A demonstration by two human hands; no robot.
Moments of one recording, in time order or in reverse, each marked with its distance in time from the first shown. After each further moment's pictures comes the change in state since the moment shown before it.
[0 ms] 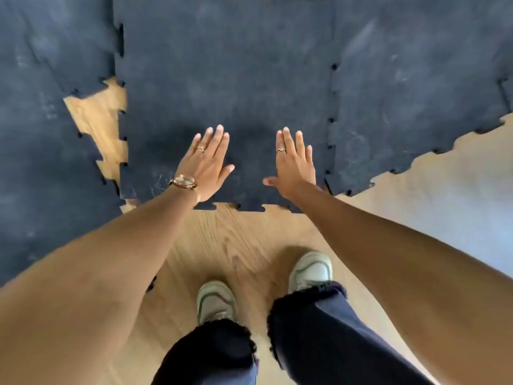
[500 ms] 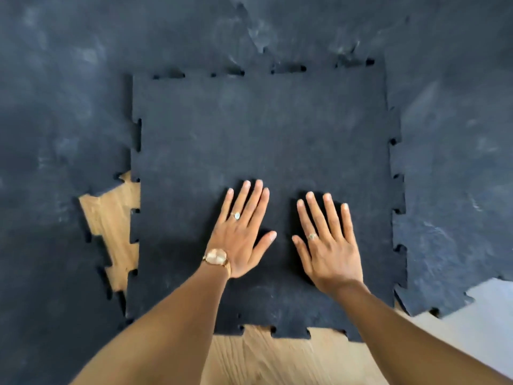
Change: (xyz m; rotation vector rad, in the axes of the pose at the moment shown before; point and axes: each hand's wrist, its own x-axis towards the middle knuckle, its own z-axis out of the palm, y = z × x) left_hand 0.106 -0.032 0.053 0.035 0.369 0.115; right_hand 0.096 0.019 0.064 -0.069 0.586 -0.226
